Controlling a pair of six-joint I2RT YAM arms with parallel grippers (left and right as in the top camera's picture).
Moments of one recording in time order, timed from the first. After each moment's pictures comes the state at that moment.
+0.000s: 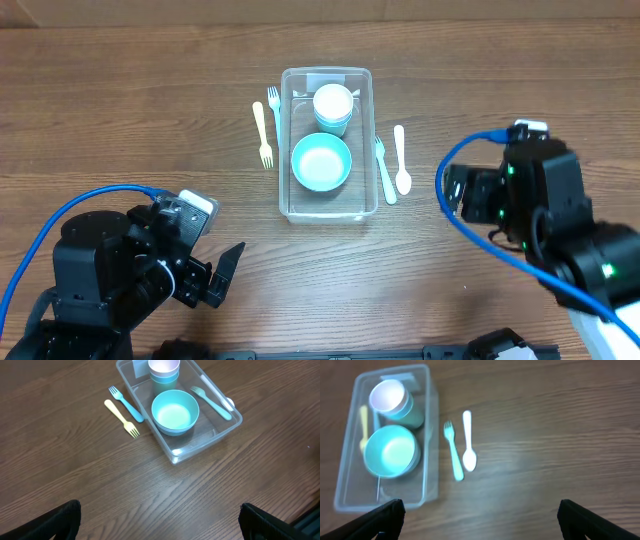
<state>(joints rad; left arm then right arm) -0.12 0.77 1.26 -1.26 0.28 0.27 0.30 1.04 1.33 -1.16 0.16 0.37</state>
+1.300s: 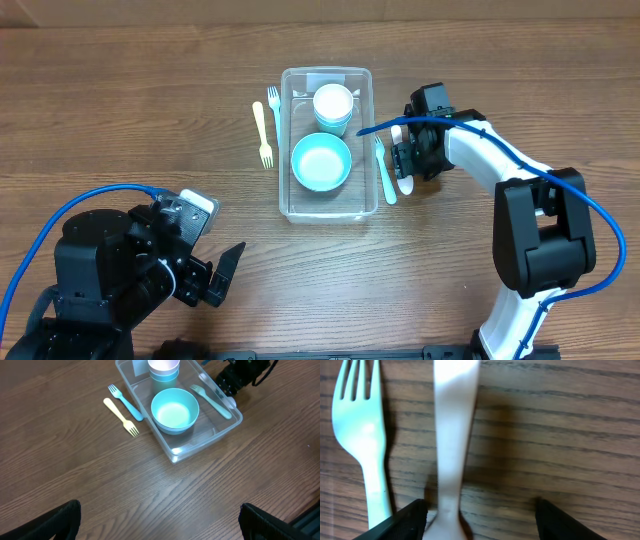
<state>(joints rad) -0.12 0.78 1.25 -1.26 0.28 0.27 0.22 2.00 1.30 -0.67 -0.02 0.03</state>
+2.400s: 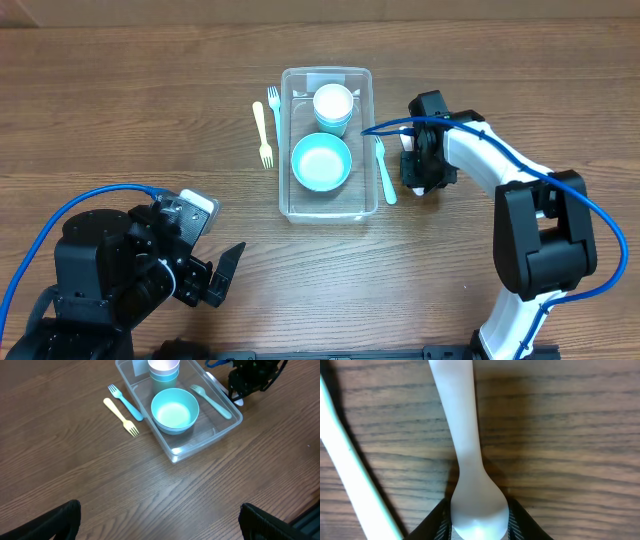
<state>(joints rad) -0.12 0.78 1.25 -1.26 0.28 0.27 0.22 1.98 1.29 -0.84 -0.01 0.22</state>
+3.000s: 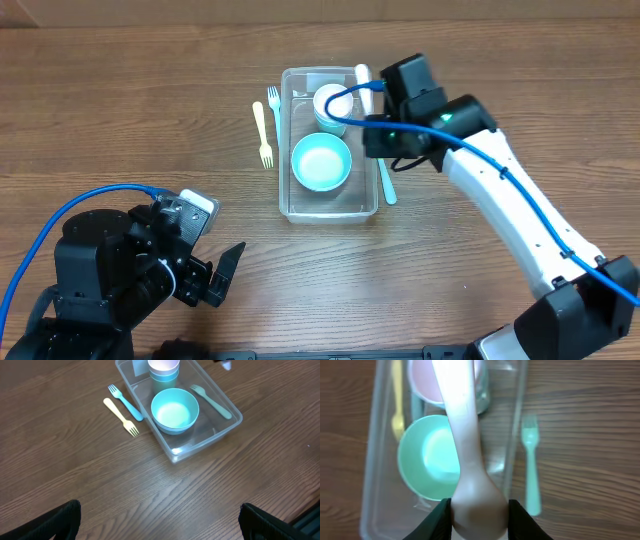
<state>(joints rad) -0.12 0.78 1.25 -1.26 0.28 0.27 0.44 1.68 1.52 -0.93 -0.08 0.38</state>
